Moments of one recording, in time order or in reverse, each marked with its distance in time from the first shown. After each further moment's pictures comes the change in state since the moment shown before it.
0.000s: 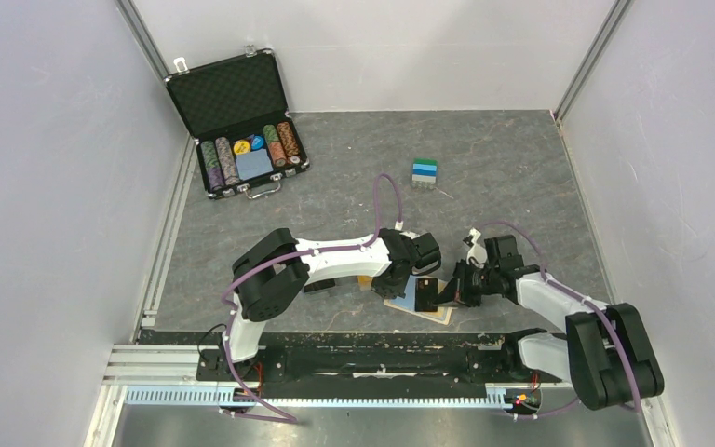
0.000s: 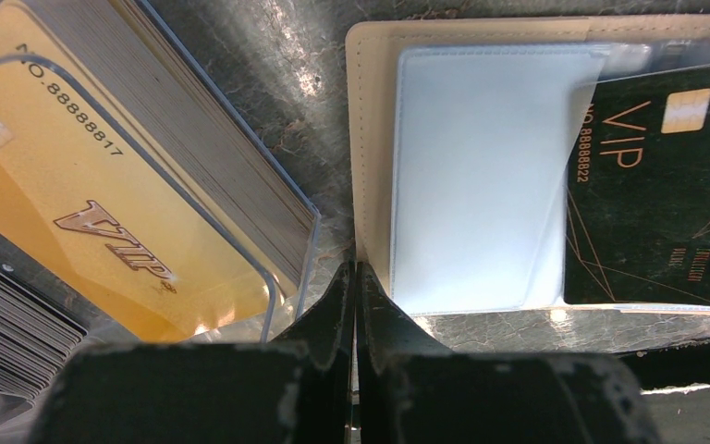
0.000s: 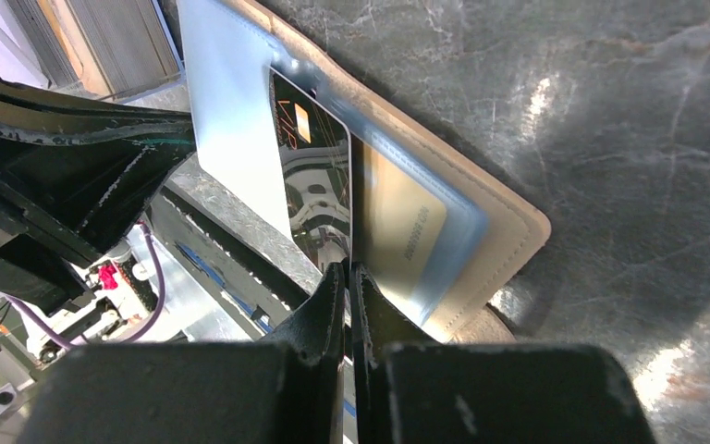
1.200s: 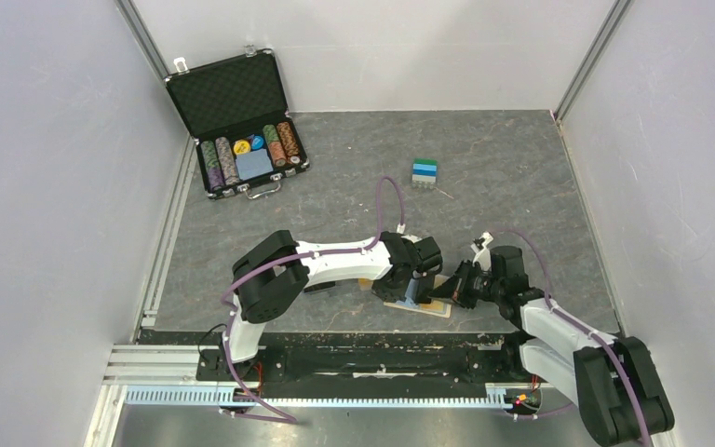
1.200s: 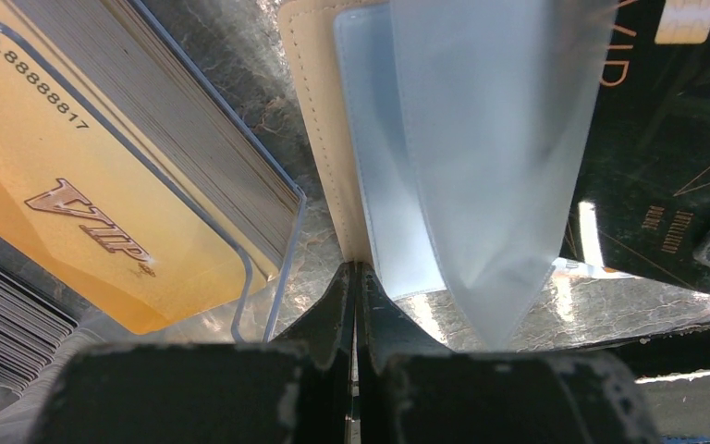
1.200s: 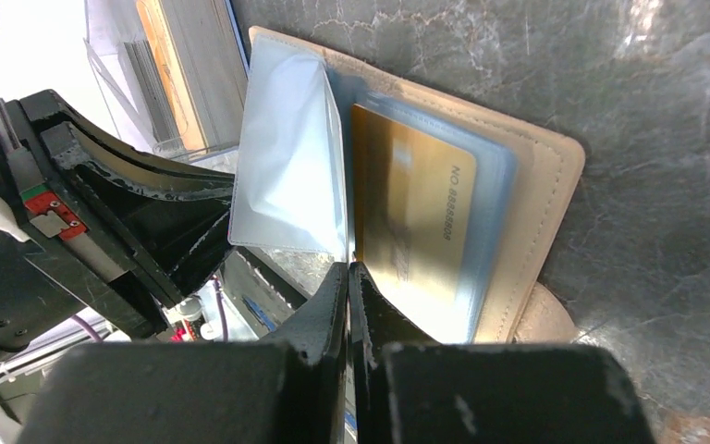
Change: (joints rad) left arm -0.020 -0.005 -0.006 -0.005 0.000 -0.001; right arm 0.028 -0.164 -0.166 0.318 0.009 0.309
